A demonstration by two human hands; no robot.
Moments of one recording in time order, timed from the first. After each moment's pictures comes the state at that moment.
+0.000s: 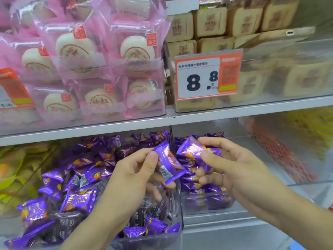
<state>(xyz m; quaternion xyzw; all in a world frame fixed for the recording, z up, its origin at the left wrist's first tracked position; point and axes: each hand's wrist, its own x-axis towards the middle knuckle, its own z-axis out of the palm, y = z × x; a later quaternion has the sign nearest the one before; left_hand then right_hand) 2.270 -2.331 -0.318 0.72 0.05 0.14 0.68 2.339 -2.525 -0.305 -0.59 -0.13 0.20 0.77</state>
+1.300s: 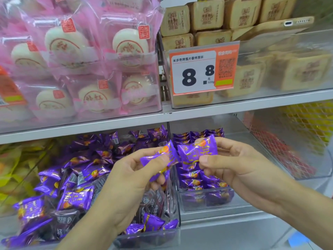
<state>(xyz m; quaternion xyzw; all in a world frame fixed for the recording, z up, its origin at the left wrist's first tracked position) 2.268 -2.343 -0.308 0.66 0.13 0.10 0.73 2.347 -2.535 -0.304 -0.58 -0.15 0.26 0.76</state>
